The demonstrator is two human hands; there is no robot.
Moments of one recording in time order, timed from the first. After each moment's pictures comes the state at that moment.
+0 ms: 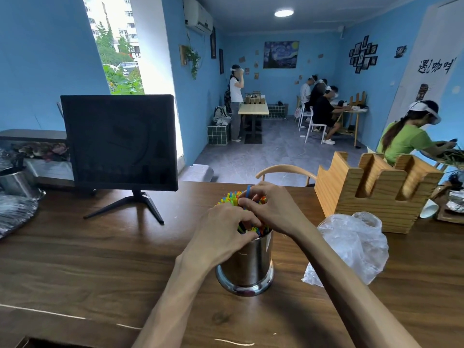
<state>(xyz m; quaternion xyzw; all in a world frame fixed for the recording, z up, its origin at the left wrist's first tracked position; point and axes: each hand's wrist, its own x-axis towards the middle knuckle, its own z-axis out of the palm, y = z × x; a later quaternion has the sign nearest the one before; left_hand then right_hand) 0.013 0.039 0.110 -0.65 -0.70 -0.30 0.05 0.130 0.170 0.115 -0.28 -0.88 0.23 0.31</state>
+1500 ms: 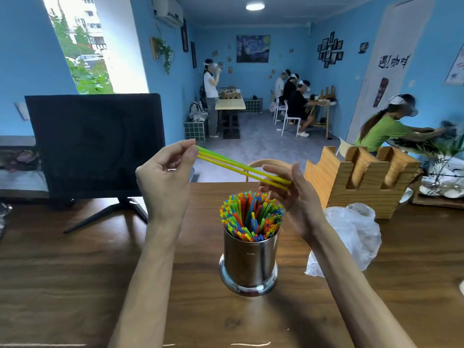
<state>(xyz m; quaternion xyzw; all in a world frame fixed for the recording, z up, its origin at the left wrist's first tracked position) -0.065 0.041 0.168 -0.42 -0.48 -0.77 -0.03 0.142 0.146 0.128 -0.19 -0.56 0.63 0.49</state>
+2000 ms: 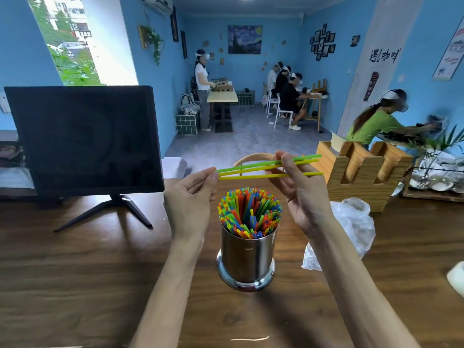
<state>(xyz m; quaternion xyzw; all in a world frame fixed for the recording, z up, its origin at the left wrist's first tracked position) -0.038 0.057 0.124 -0.32 -0.50 -0.78 -0.19 0.134 0.134 0.152 -0.20 -0.42 0.66 0.59</state>
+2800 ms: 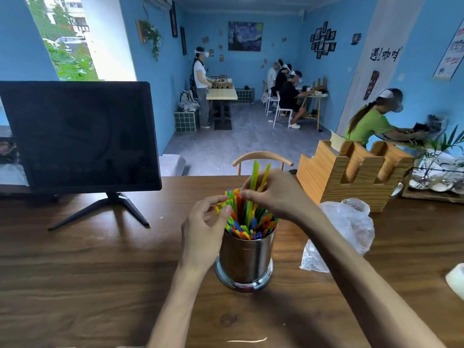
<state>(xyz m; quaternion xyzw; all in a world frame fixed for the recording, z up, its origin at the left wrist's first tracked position) -0.035 0.049 0.065 -0.46 -0.61 -0.62 -0.18 0.121 0.149 0.155 -0.37 -0.87 0.21 0.26</state>
